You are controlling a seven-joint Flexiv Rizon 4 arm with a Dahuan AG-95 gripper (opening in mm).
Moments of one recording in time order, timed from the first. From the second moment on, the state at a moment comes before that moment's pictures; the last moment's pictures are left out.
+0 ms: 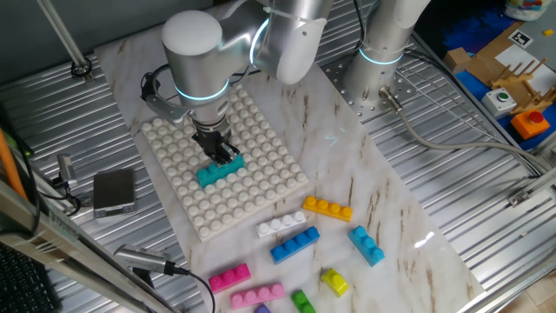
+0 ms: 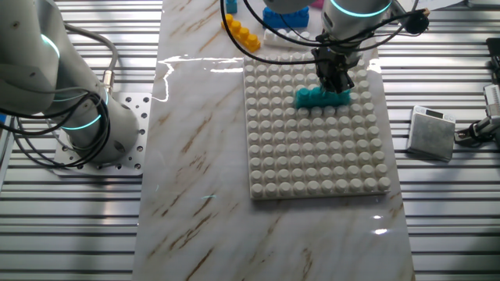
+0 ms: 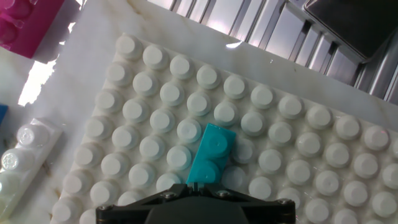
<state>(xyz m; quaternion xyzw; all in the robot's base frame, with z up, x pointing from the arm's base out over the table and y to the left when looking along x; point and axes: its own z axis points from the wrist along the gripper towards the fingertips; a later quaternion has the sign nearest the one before) 0.535 0.083 0.084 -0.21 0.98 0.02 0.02</state>
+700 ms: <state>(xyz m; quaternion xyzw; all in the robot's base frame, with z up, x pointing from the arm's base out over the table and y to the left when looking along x) 0.537 0.085 0.084 -0.21 0.98 0.02 0.02</state>
